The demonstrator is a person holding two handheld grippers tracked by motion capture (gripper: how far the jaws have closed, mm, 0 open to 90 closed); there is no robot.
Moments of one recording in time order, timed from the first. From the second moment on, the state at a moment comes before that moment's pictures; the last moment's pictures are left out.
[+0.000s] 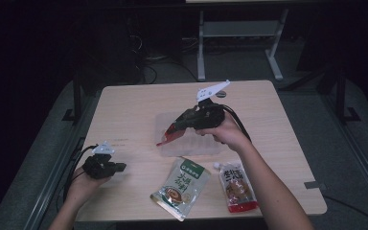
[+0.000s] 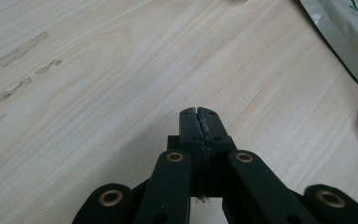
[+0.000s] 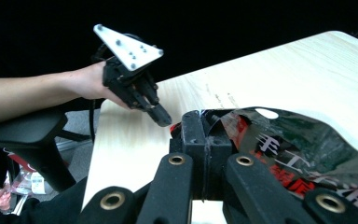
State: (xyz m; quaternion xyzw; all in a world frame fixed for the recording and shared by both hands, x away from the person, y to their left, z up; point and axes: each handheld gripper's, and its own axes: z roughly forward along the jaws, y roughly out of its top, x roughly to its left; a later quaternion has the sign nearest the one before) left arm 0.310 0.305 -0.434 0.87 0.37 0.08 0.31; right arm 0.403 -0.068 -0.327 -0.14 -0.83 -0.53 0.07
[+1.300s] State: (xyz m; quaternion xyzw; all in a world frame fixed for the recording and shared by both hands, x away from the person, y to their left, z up) left arm 0.309 0.303 -0.435 0.87 0.37 0.08 0.31; right arm 0.428 -0.111 -0.337 -0.20 -0.84 -0.50 0.06
